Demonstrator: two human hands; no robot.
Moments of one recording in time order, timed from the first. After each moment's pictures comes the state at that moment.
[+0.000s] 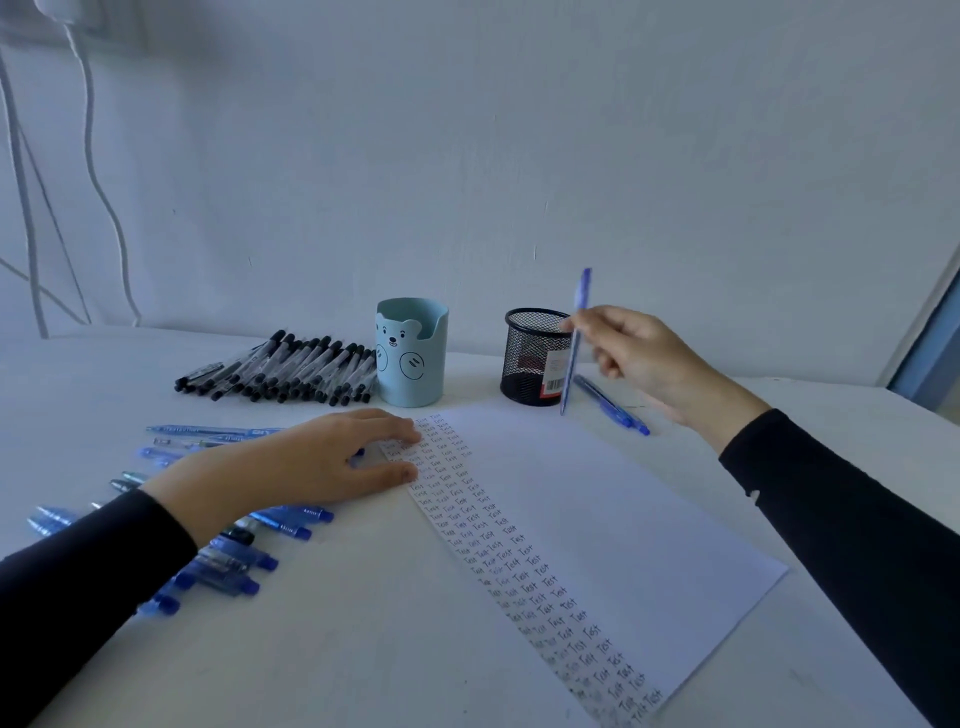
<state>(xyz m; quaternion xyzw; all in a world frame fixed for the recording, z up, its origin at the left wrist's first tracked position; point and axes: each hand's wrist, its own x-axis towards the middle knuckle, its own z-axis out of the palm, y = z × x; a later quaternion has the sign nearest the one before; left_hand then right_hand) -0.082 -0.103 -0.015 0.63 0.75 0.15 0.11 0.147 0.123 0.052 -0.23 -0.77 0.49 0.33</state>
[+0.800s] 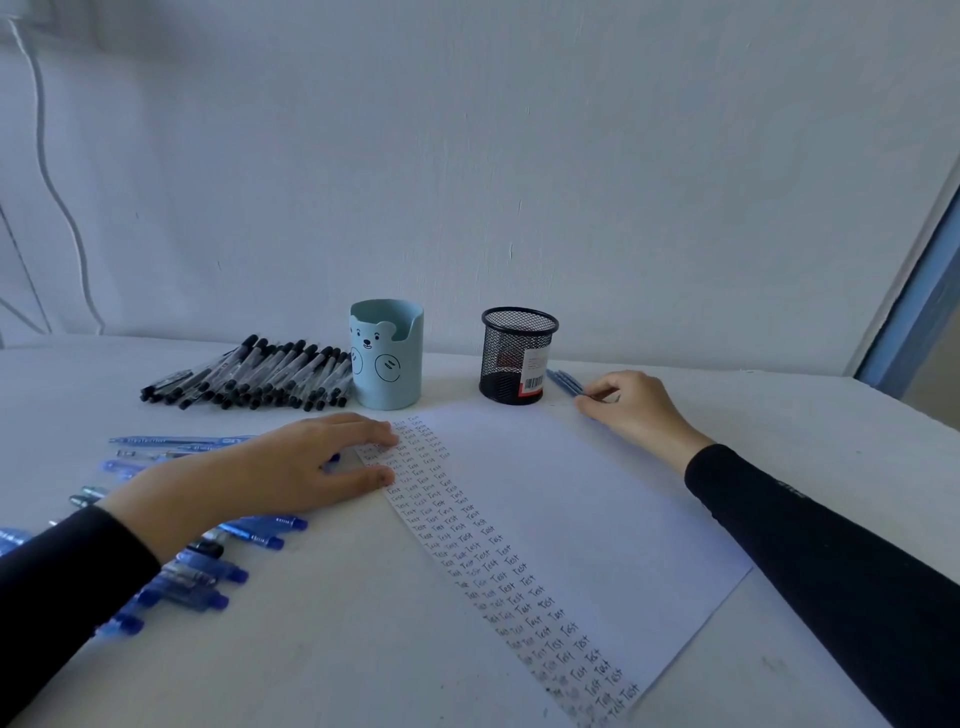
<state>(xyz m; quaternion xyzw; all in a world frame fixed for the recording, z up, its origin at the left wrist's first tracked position) -0.086 -0.099 -0.018 0.65 0.74 0.15 0.09 0.170 0.173 -0.015 -0.39 -0.84 0.23 0.30</state>
